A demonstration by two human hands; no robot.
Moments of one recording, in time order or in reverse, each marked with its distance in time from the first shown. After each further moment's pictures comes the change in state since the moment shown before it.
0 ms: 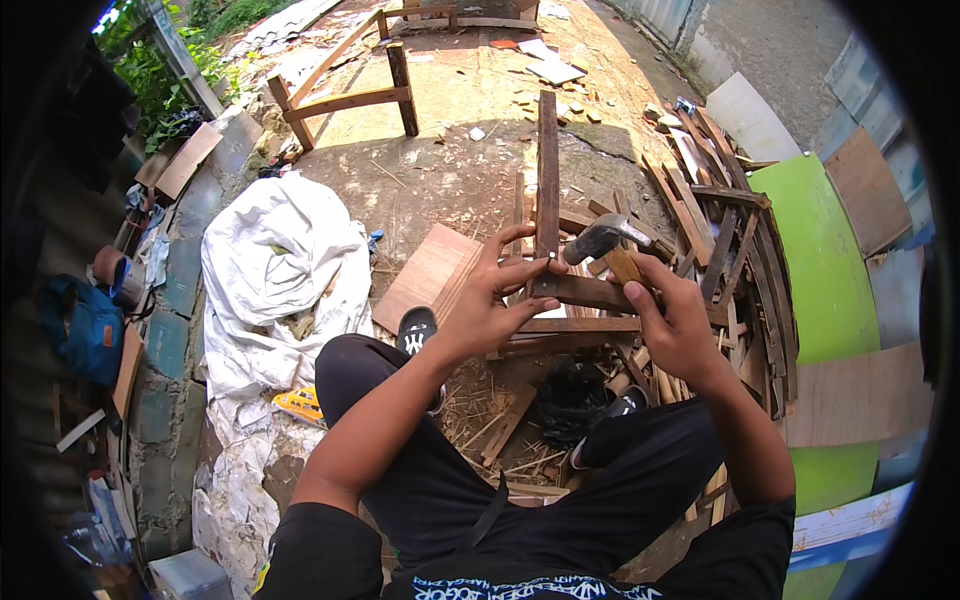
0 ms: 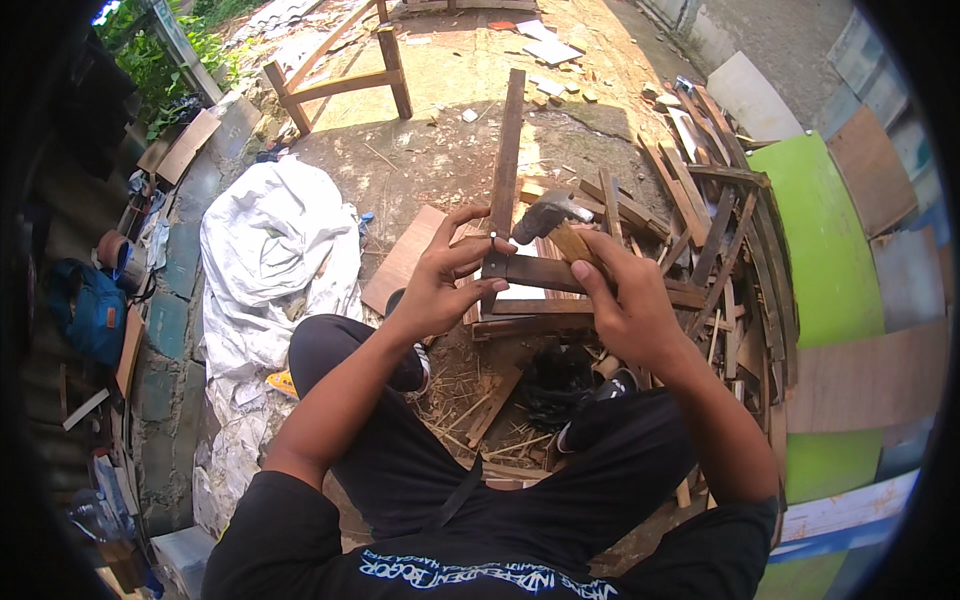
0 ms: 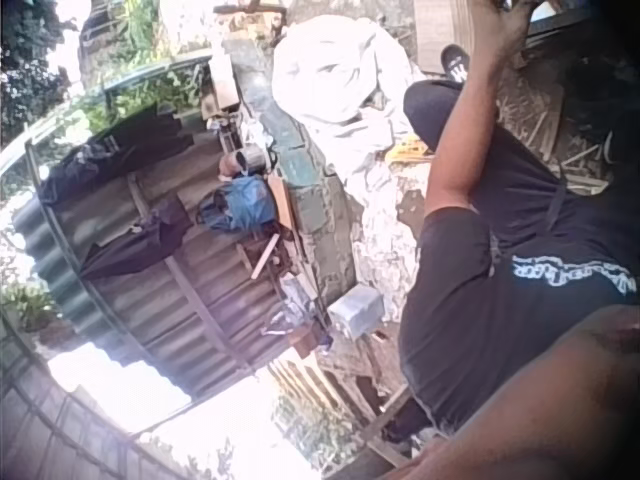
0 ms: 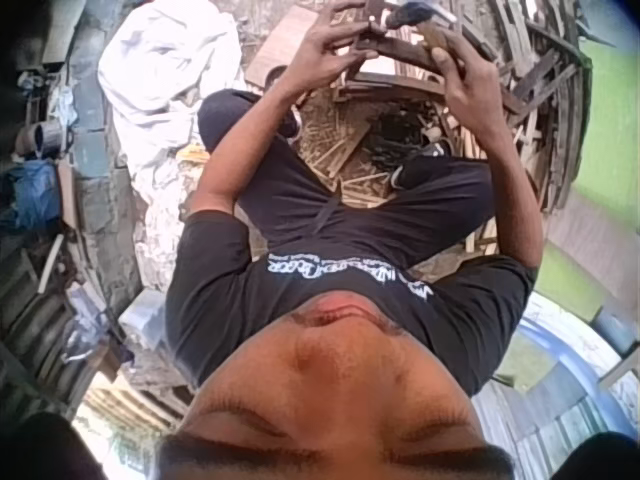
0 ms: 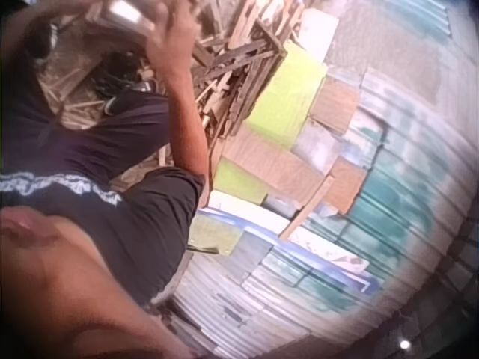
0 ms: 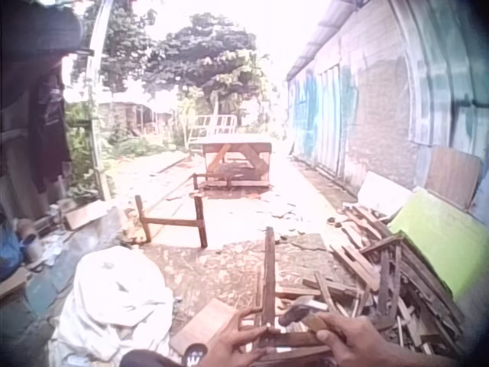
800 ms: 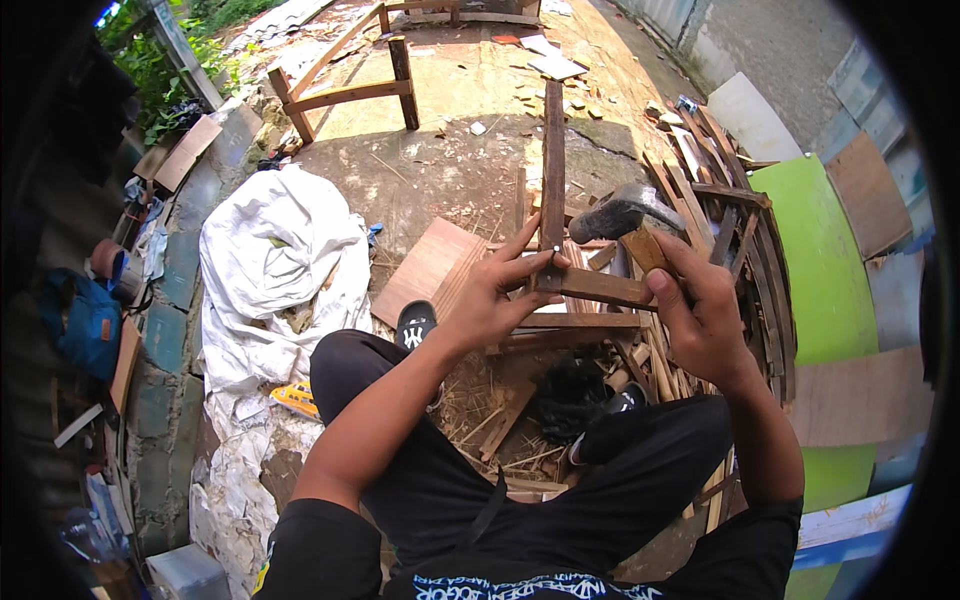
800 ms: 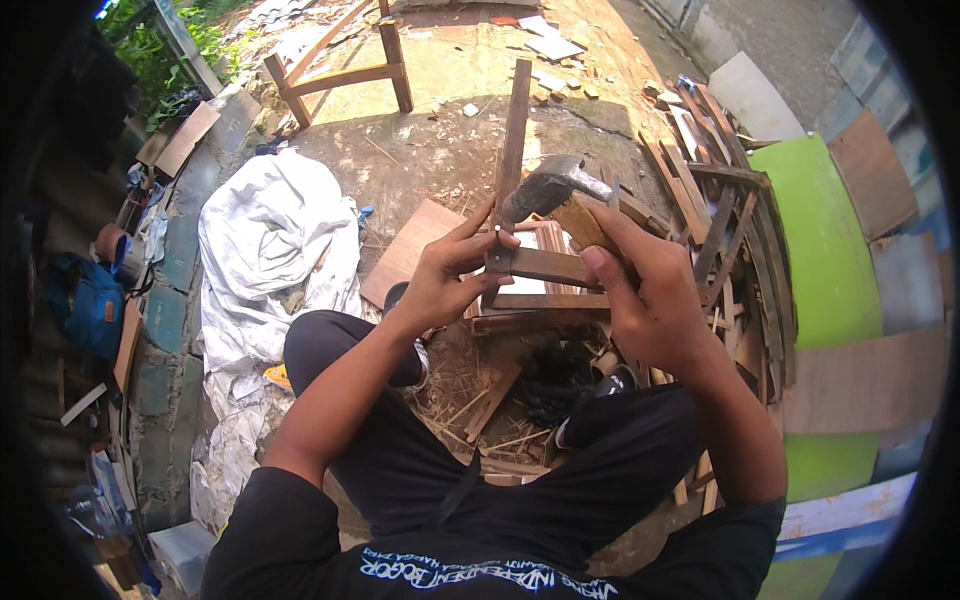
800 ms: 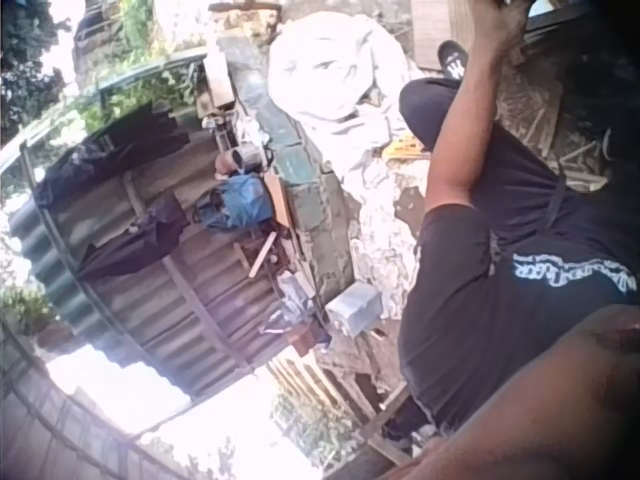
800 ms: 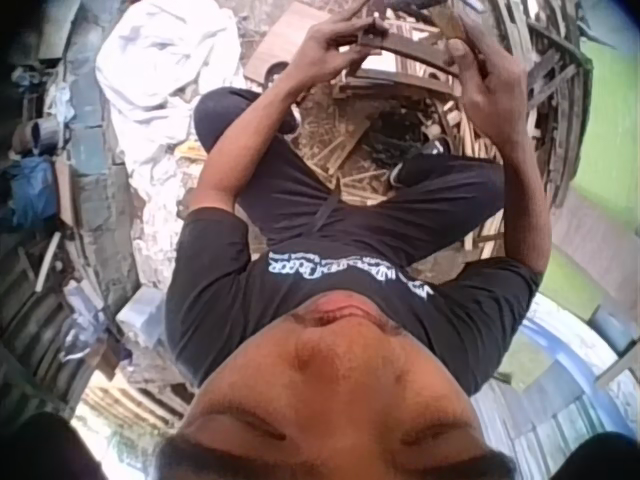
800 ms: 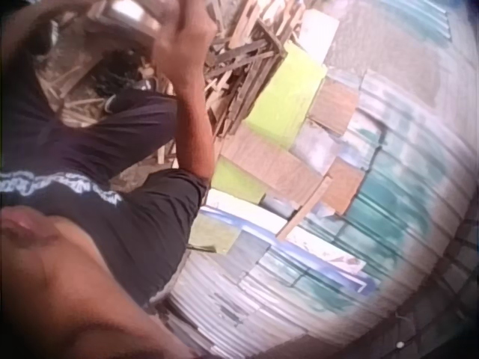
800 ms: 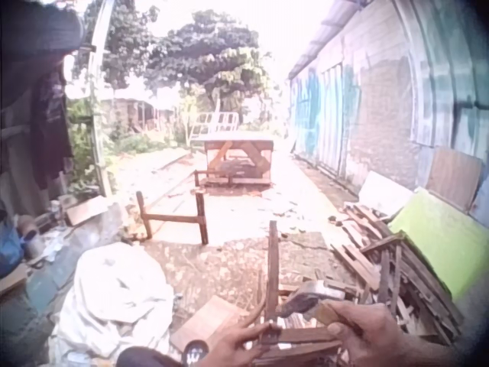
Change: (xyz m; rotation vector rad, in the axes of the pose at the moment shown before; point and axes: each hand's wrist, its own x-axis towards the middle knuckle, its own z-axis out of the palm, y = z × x) left_hand -0.002 -0.013 0.002 -0.150 0.042 -0.003; right_hand 0.006 -0.043 -0.024 0.049 0.028 -0.042
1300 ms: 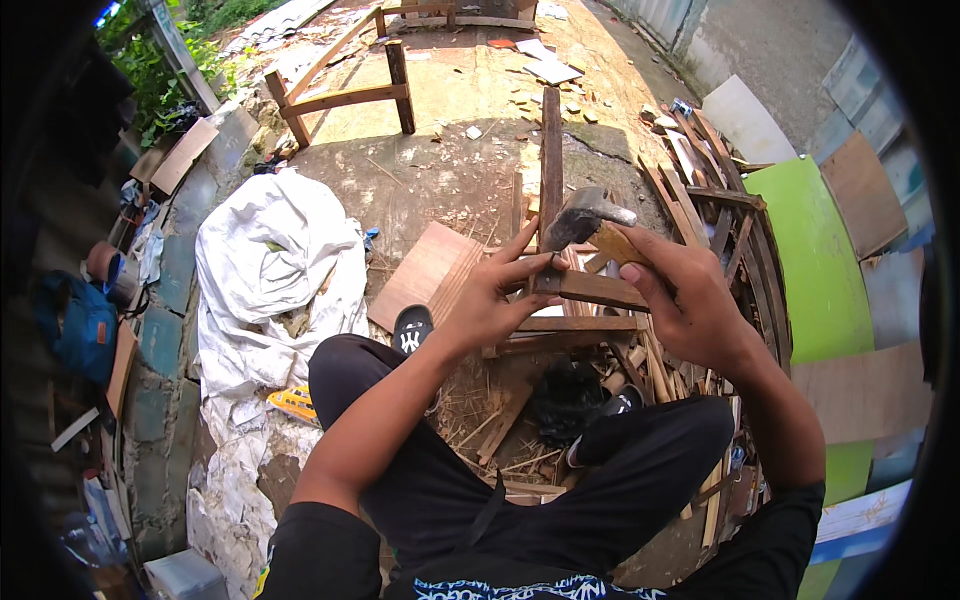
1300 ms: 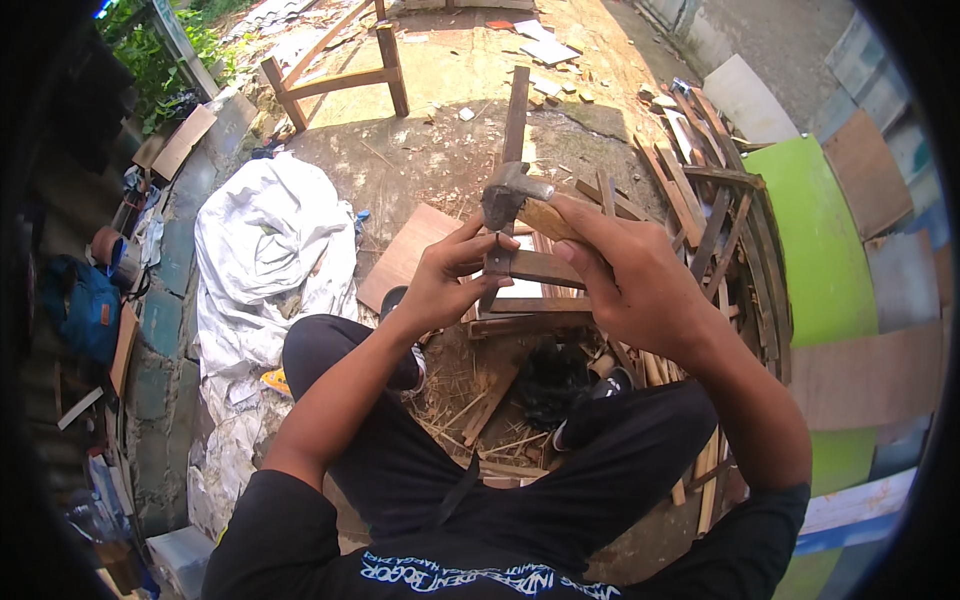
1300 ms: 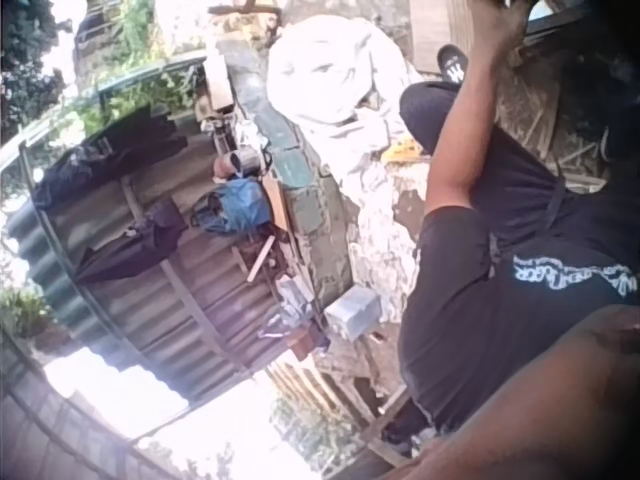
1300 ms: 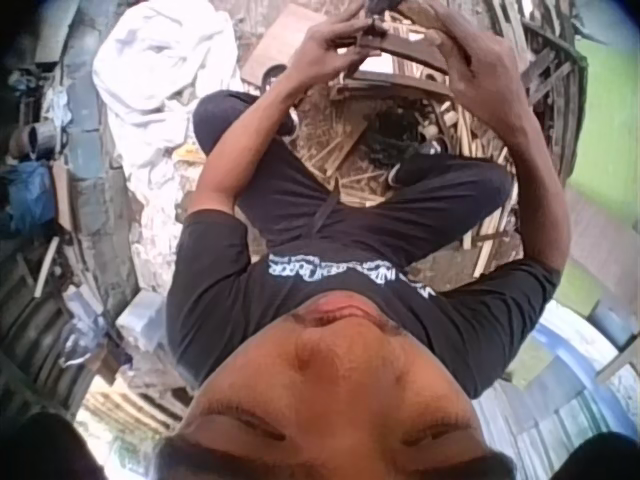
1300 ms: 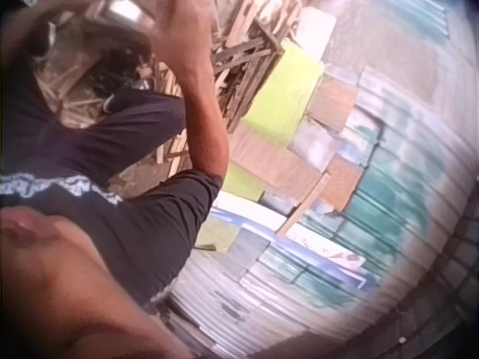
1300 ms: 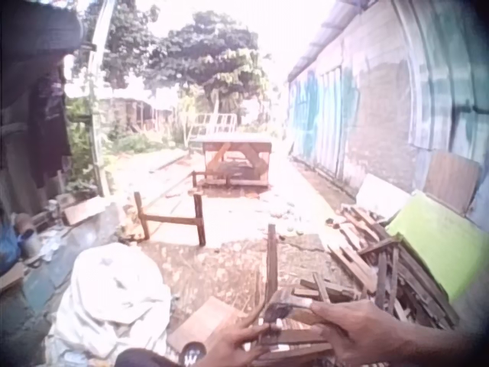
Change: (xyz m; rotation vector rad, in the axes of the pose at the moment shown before) left_hand 0.004 -0.003 -0.001 0.058 -0.032 0.014; right_hand 0.026 -0.008 -0.003 -0.181 -0.058 -0.265
